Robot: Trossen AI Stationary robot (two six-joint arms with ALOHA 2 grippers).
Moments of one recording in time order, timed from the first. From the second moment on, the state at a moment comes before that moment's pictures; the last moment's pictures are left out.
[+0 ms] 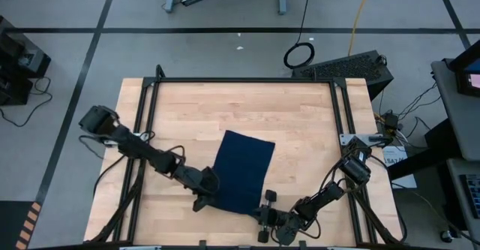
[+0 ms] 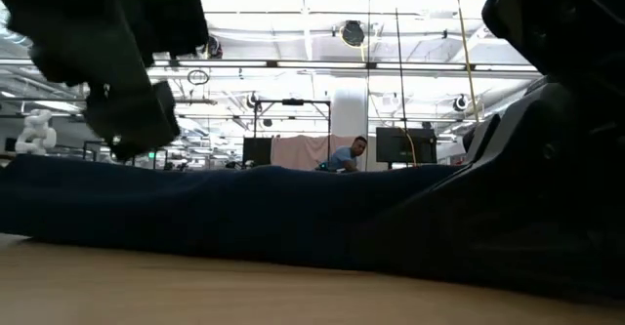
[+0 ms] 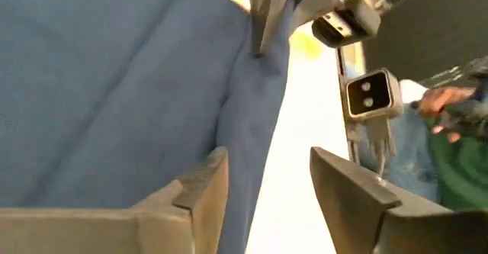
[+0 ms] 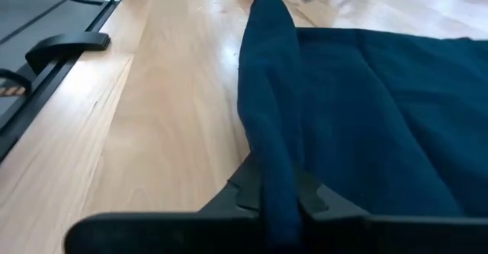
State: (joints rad) left arm -0.46 1.58 0.63 0.33 0.10 -0.75; right arm 0.77 2.29 1.08 0.61 0.87 0.53
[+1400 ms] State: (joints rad) left arm -0.70 1.74 0.63 0.34 -0.42 -0.31; right arm 0.77 2.28 1.08 0.63 0.82 0.79
